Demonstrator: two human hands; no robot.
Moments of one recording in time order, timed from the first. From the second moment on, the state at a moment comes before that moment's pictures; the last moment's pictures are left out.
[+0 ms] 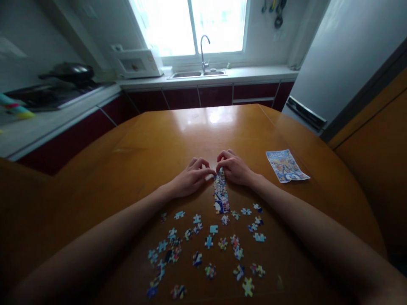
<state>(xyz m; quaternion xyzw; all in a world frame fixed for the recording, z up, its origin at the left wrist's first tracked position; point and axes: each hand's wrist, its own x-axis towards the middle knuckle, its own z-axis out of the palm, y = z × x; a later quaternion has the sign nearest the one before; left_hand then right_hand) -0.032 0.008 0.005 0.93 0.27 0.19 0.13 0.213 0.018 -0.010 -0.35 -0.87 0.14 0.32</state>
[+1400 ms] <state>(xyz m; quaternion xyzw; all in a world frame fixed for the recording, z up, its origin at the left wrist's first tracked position) -0.029 0.015 -0.003 0.86 0.40 0.29 0.12 0.216 0.024 -0.008 -0.44 -0.77 0.19 0.43</state>
